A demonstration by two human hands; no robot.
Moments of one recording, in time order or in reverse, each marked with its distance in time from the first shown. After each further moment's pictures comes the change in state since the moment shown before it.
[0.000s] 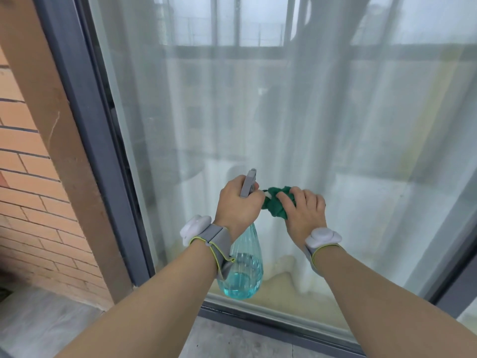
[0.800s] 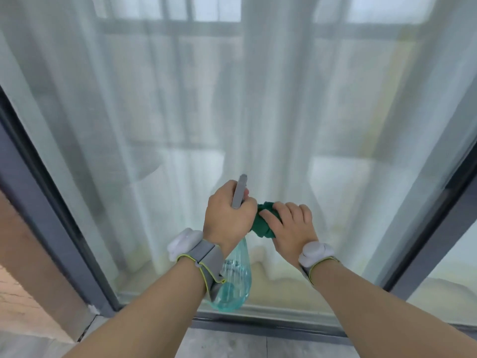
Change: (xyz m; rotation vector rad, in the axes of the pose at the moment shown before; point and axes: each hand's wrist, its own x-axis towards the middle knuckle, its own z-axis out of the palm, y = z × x) left_hand 0.020 -0.006 0.078 0.056 -0.098 0.018; right_hand -0.044 0.057 0.002 -0.004 -0.080 -0.116
